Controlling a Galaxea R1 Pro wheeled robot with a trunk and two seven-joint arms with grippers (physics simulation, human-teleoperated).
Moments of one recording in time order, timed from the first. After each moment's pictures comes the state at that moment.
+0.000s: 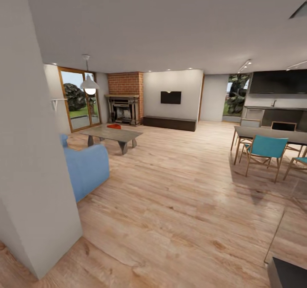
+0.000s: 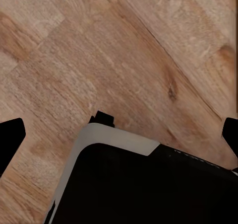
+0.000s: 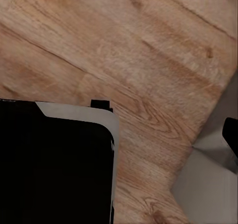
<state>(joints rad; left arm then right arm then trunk) -0.21 0.06 0.10 0.00 0.30 -0.06 -0.02 -0.13 -0.03 0.57 0.03 -0.46 -0.19 -0.04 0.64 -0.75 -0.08</state>
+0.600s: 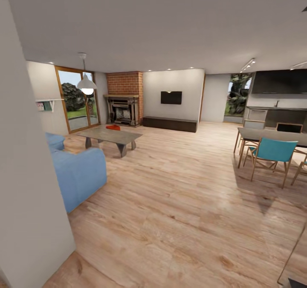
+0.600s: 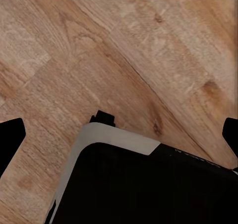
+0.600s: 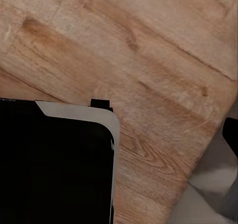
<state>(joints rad) -0.21 0.06 0.10 0.00 0.30 -0.06 -0.02 -0.13 -0.03 0.57 0.03 -0.46 -0.19 -0.04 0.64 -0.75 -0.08</state>
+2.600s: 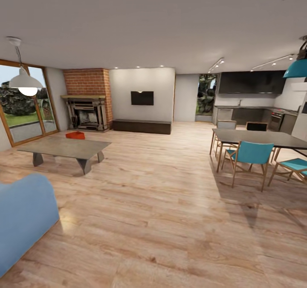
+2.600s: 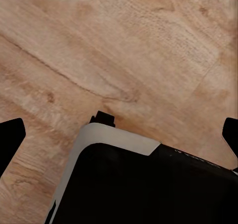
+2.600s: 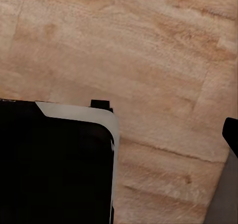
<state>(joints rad) -0.21 0.06 0.10 0.00 0.30 -0.06 -0.02 -0.13 -0.03 0.57 0.03 -0.46 -0.19 -0.04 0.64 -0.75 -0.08</state>
